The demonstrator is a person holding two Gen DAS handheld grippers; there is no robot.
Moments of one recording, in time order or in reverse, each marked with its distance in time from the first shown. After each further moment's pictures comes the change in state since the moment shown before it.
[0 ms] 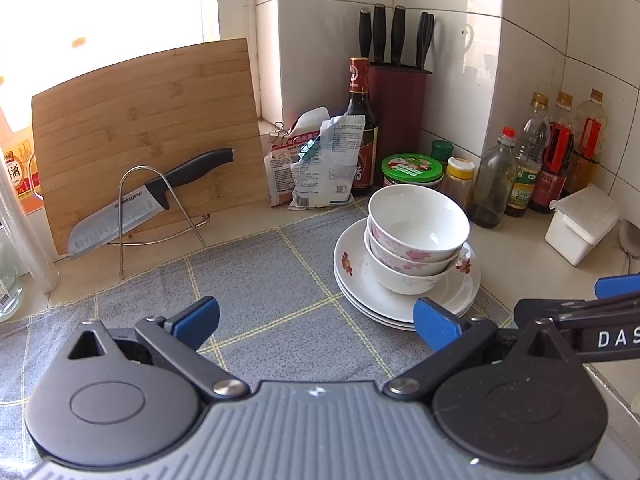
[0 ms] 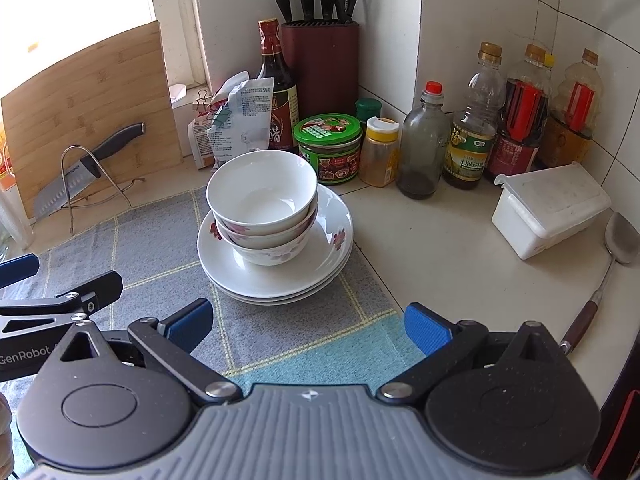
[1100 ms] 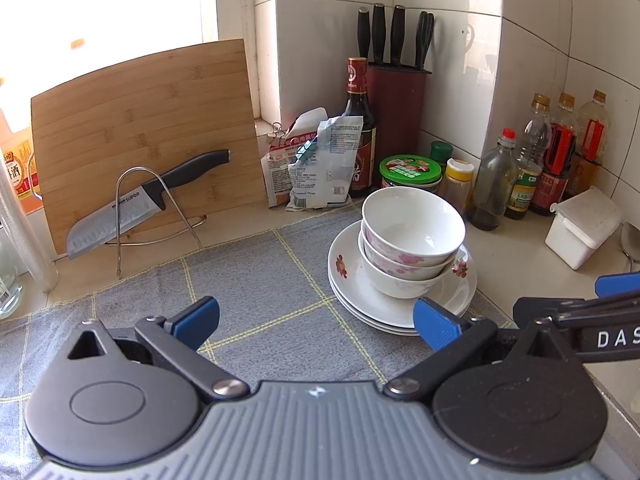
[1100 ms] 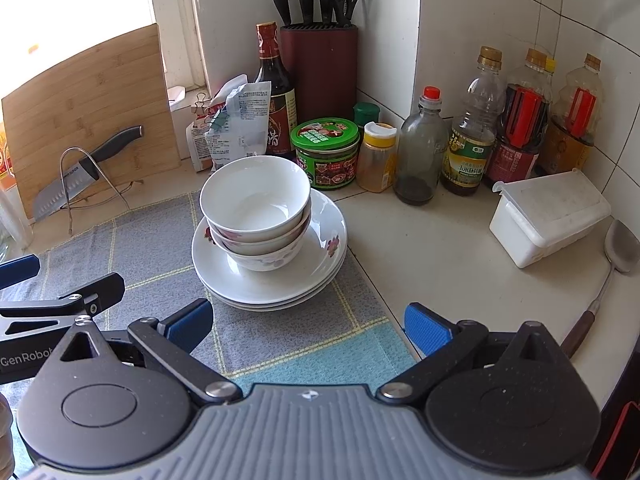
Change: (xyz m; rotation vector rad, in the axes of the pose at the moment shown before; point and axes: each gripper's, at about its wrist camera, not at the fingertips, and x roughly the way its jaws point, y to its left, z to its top) left arm 0.003 -0.008 0.002 -0.004 0.001 0.010; right arm -0.001 -0.004 0.002 -0.009 -0.008 0.001
